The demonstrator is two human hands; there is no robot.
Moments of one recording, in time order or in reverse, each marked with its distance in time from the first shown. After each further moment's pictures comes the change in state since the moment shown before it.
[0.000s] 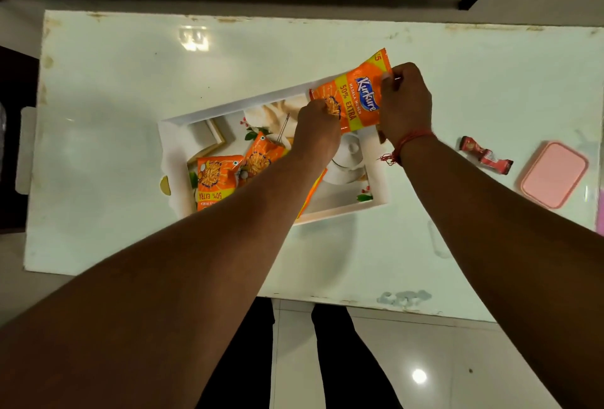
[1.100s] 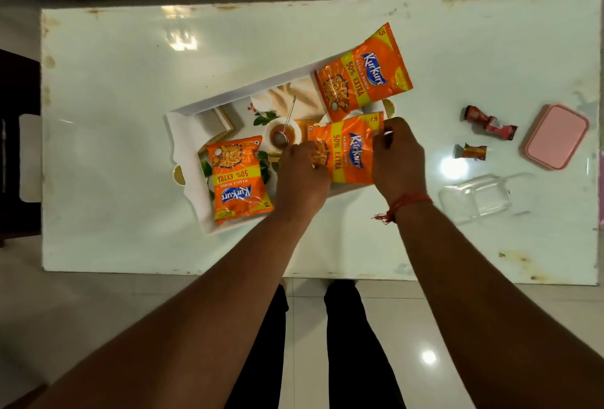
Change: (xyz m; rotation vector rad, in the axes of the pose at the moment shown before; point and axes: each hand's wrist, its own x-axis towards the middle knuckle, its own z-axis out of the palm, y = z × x) left_hand -0.067 -0.094 -0.021 0.218 0.028 0.065; right_hand -0.126 0.020 0.007 -0.032 0.000 0.100
